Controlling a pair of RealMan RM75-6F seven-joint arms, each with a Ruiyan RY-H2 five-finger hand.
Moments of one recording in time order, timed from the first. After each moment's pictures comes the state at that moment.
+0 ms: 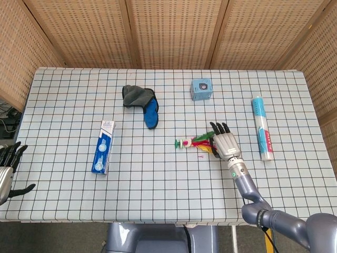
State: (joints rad) left arm -0.10 -1.06 -0.03 -1.63 1.45 1.41 0.03; right arm 0.68 -1.69 0.20 -1.11 -1.16 0.93 -0.29
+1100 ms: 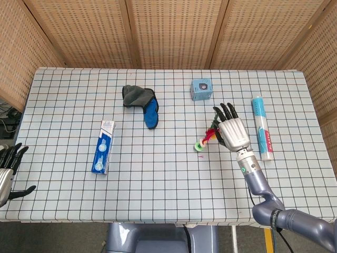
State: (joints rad) left arm -0.10 -1.05 -0.02 -1.64 1.49 1.43 0.01; right arm 0.67 -1.49 0.25 -1.35 -1.27 1.12 -0.35
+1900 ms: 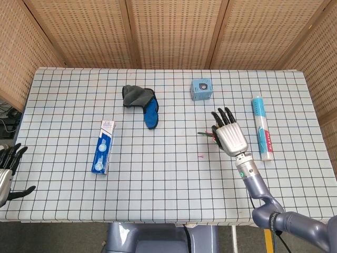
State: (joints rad) left arm -0.09 -1.04 -0.01 -1.64 1.49 1.44 0.00; right arm 0.66 -1.53 0.20 -1.30 -1.33 1.16 -0.37
